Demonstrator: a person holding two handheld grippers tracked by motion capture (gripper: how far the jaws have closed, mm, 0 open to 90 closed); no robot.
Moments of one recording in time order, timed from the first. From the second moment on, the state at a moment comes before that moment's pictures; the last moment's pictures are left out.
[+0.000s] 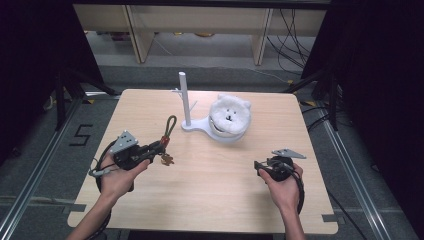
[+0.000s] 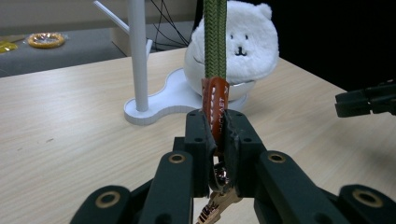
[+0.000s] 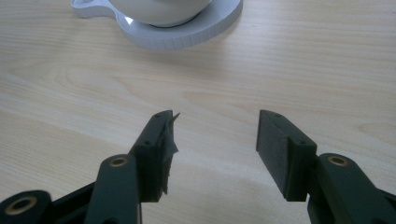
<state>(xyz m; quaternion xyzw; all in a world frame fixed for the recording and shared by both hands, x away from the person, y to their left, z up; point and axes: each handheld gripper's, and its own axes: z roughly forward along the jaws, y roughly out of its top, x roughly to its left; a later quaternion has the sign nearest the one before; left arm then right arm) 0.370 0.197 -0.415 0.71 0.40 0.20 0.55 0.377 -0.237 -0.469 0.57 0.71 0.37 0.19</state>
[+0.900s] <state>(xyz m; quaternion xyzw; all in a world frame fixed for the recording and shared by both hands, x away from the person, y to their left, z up) 0.406 0.200 -0.413 0.67 0.42 0.20 0.57 0.375 -0.237 -0.469 0.56 0.71 0.37 0.19</state>
